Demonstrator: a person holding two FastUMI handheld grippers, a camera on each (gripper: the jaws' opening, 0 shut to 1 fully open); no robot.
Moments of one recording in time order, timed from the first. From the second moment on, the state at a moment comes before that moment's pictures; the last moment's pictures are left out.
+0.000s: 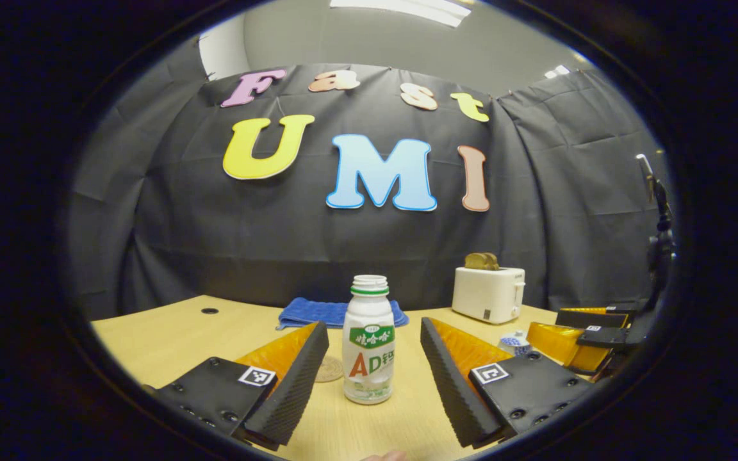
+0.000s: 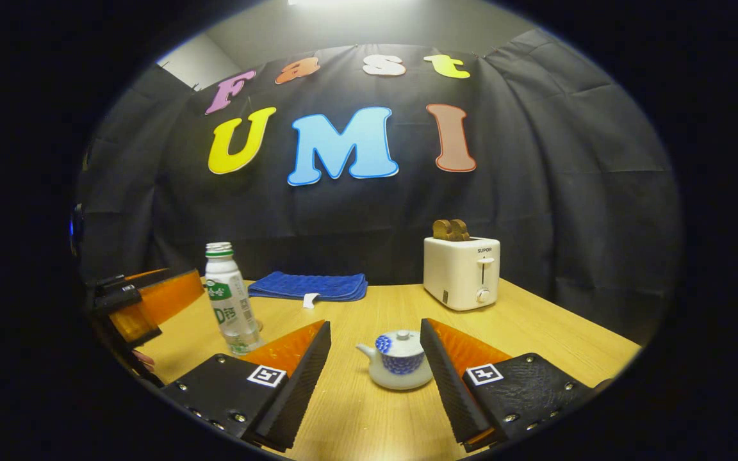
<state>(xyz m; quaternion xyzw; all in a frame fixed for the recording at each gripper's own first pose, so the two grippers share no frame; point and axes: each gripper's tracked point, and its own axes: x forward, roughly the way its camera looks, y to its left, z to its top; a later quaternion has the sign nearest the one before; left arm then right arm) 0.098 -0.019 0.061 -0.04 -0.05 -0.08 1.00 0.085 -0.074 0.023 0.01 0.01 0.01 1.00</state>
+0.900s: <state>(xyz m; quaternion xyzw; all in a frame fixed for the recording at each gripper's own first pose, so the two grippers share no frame) 0.125 -0.020 0.044 -0.02 -0.03 -0.10 0.99 0.156 -0.096 -0.006 -0.03 0.08 -0.03 1.00</state>
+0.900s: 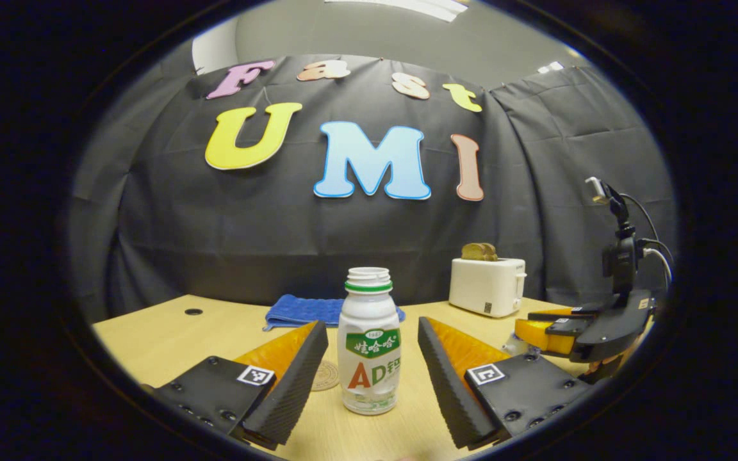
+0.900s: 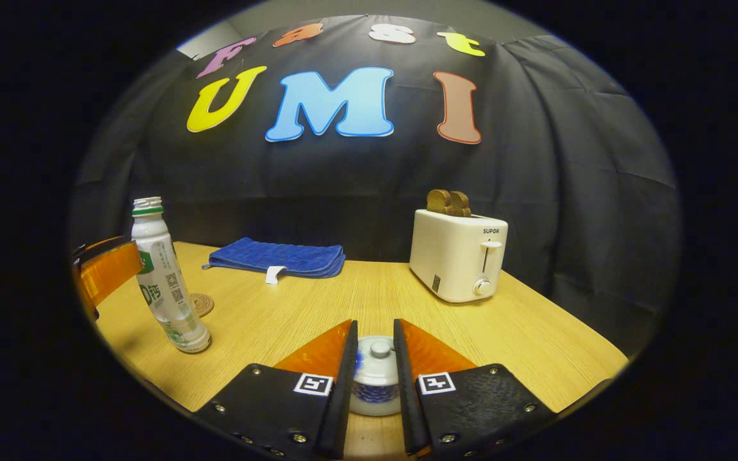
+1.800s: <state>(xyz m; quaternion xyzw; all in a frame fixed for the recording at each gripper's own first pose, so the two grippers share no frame) 0.151 -0.019 0.014 -0.01 0.00 -0.08 1.00 0.127 -0.064 0.031 -0.08 -0.02 0.03 1.00</state>
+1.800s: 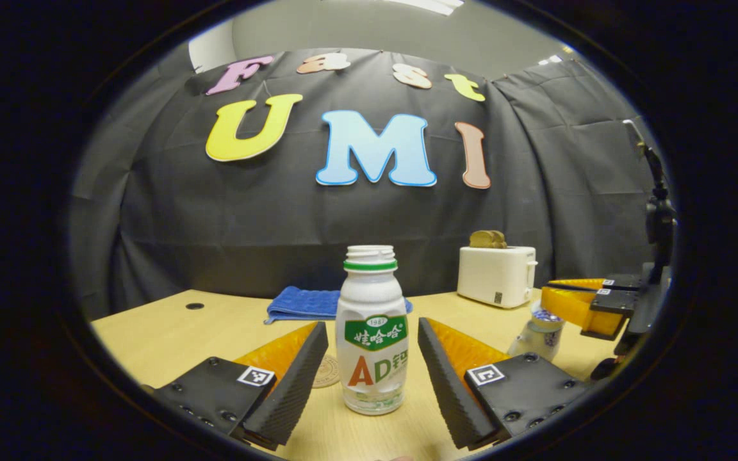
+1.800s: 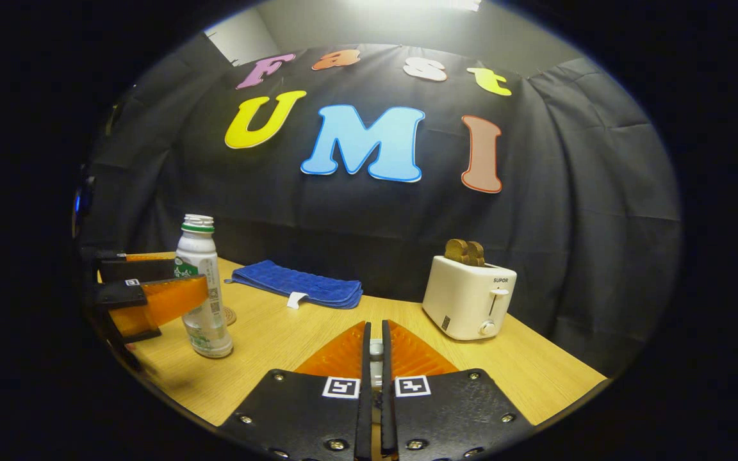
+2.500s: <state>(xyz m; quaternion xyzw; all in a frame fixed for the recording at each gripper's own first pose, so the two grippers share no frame) 0.178 -0.041 0.005 0.02 0.02 -0.09 1.00 0.093 -0.058 0.044 -0.07 -0.03 0.06 1.00</state>
